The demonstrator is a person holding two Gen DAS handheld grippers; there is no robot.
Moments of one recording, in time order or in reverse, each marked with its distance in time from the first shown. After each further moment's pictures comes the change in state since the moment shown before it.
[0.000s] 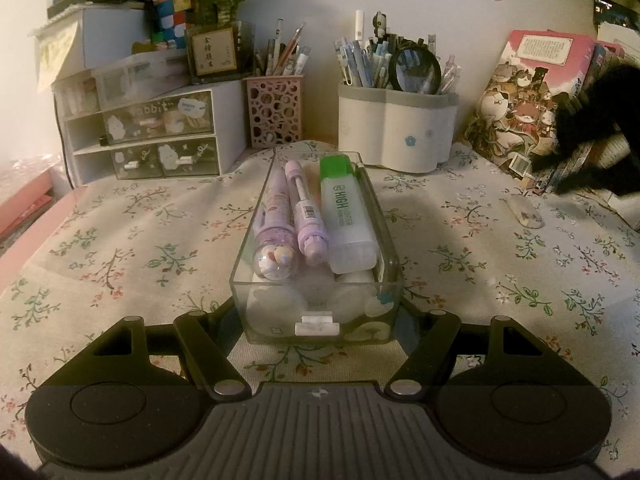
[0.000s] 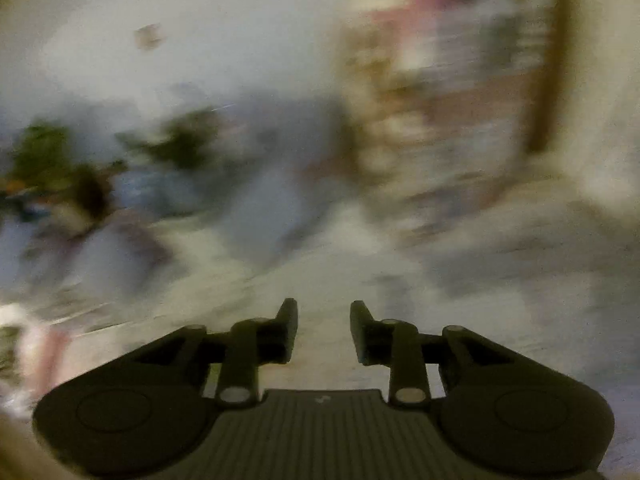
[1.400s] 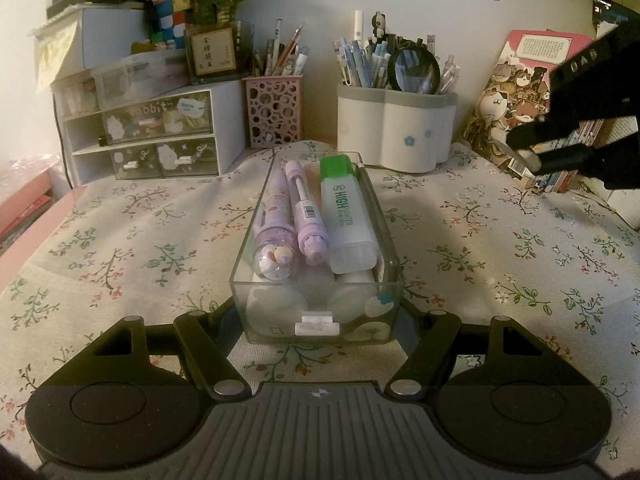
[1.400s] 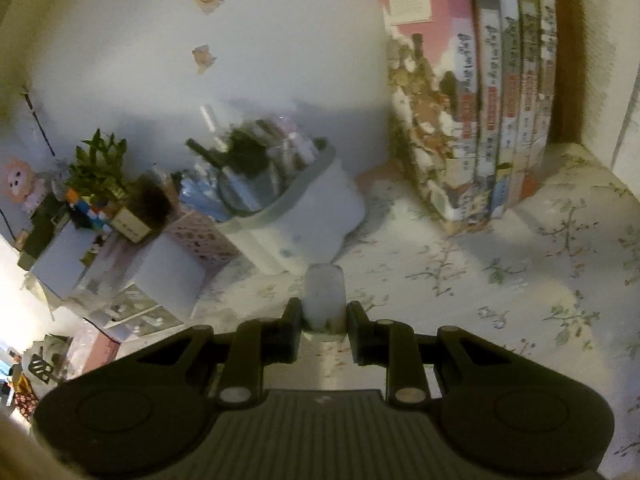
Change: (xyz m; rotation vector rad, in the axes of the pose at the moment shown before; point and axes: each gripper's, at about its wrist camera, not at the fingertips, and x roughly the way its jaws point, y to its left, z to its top) left arm 0.000 0.000 0.000 0.000 0.000 0.000; right arm -0.020 0.021 -0.020 0.031 -0.035 0.238
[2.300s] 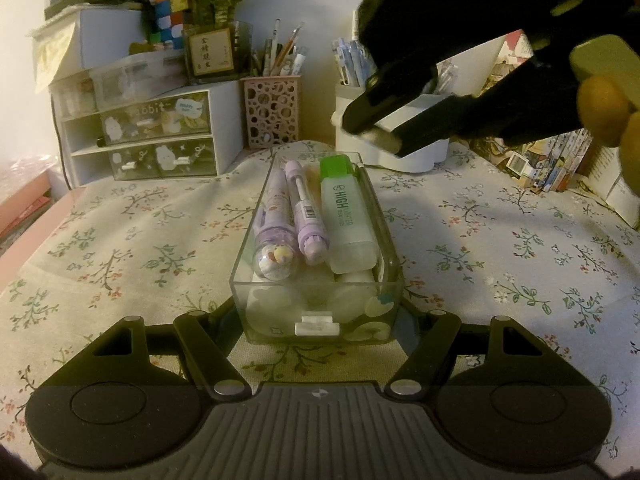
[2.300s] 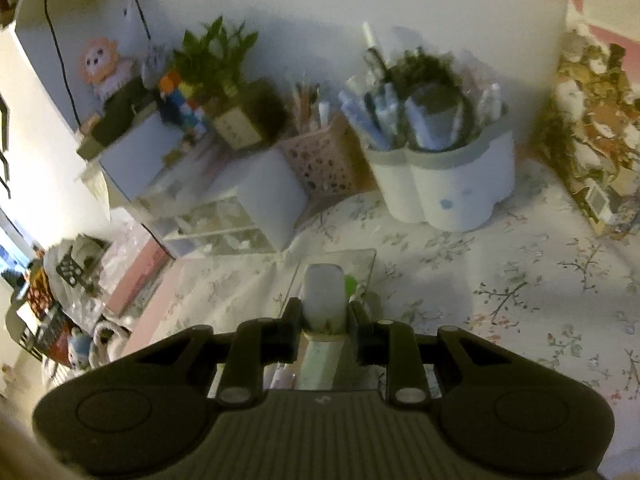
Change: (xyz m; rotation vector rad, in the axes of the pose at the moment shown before) left arm 0.002 -0.001 0.001 0.002 0.000 -0.003; right arm 0.036 0.102 -0.033 -0.263 0.159 0.114
